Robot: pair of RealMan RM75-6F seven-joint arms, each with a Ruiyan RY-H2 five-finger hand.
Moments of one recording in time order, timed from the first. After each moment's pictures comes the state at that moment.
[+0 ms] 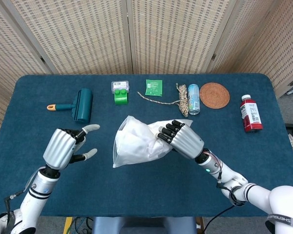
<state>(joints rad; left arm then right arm) -0.49 -1.27 -0.23 -1.82 1.66 1.40 0.17 0.77 -1.65 0.12 -0.98 -1.86 1.64 0.07</state>
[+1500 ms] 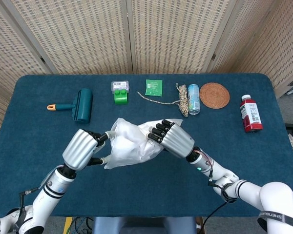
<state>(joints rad) -0.59 -1.29 -0.23 -1.92 1.60 1.29 0.23 0.83 -1.70 0.12 -0.96 -1.85 1.63 0.09</state>
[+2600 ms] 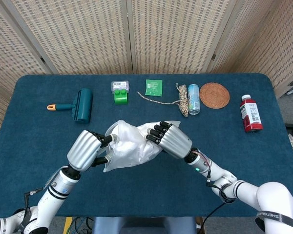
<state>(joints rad) -0.61 -1.33 -0.23 -1.93 1.58 1.31 0.23 0.84 -1.72 0.11 -0.94 -1.84 1.62 0.10</state>
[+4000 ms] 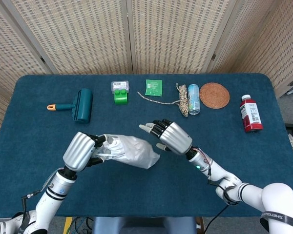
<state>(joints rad) -0.57 -1.35 -0.20 -1.90 1.55 1.33 0.20 0.81 -1.68 0.06 -1.00 -1.74 1.41 0.11</state>
